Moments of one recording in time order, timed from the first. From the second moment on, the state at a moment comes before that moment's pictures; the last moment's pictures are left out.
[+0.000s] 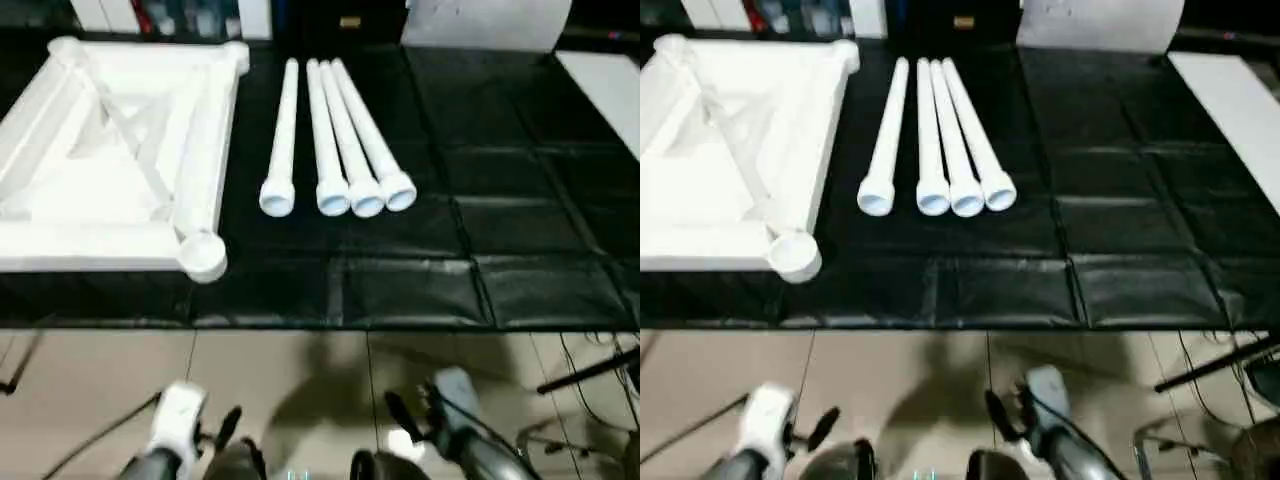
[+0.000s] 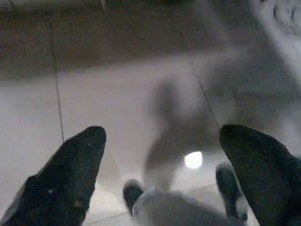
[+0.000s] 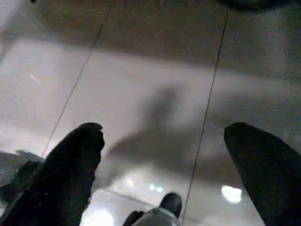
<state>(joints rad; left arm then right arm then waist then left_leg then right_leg) 0.23 0.24 0.01 0.51 -0.12 -0.25 -0.40 0.08 -0.15 0.03 0.70 0.07 -0.29 0.46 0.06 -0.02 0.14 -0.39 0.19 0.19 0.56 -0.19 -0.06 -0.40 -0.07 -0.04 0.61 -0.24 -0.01</state>
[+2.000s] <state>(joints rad) 0.03 0.26 -0.05 -0.33 -0.23 0.35 -0.08 -0.07 -0.13 -0.01 -0.27 0.21 0.42 0.07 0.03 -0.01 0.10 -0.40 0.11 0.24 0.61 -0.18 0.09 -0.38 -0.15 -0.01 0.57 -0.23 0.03</state>
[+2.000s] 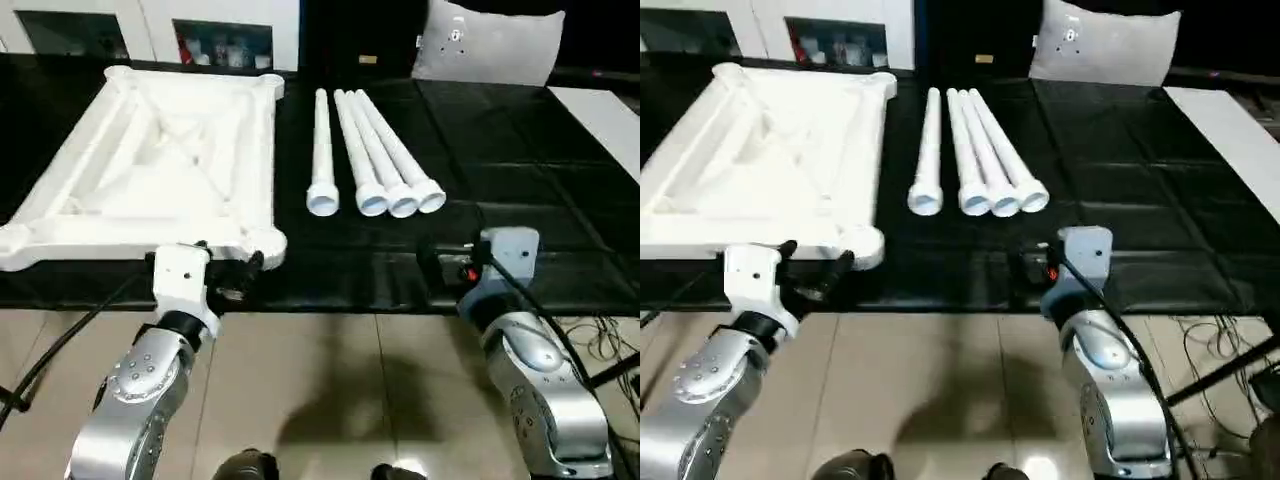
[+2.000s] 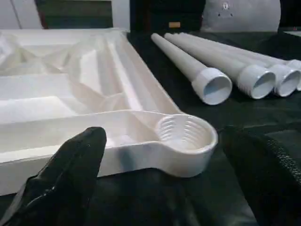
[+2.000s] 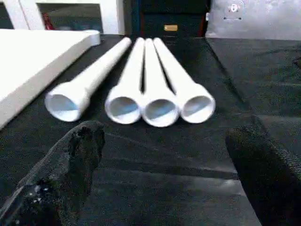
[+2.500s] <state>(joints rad) -0.03 0.25 -0.02 -0.29 -0.20 0.35 -0.08 -0.12 -0.08 0.05 -0.19 0.22 0.40 0.12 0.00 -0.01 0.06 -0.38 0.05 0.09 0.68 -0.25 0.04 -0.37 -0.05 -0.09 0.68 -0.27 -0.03</state>
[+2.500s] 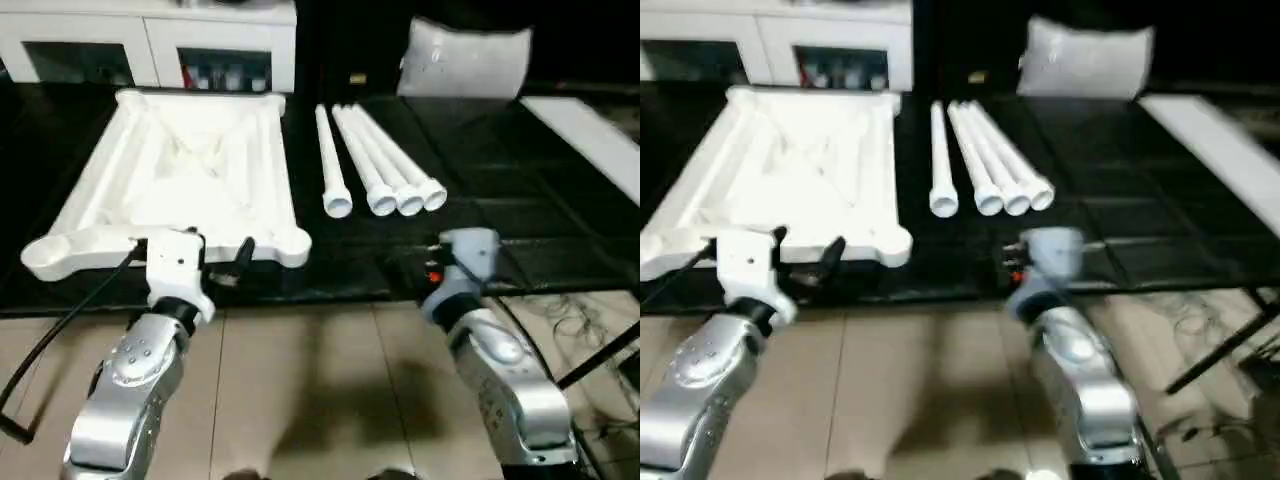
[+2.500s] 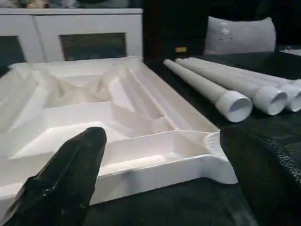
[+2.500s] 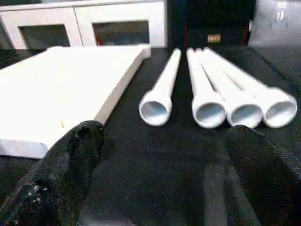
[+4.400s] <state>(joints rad) -0.11 0.34 -0.12 -0.20 -0.12 0.27 -0.32 -0.12 -0.27 0.08 -0.18 0.23 0.35 0.41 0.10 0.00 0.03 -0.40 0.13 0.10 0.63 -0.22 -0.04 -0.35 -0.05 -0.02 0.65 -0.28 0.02</state>
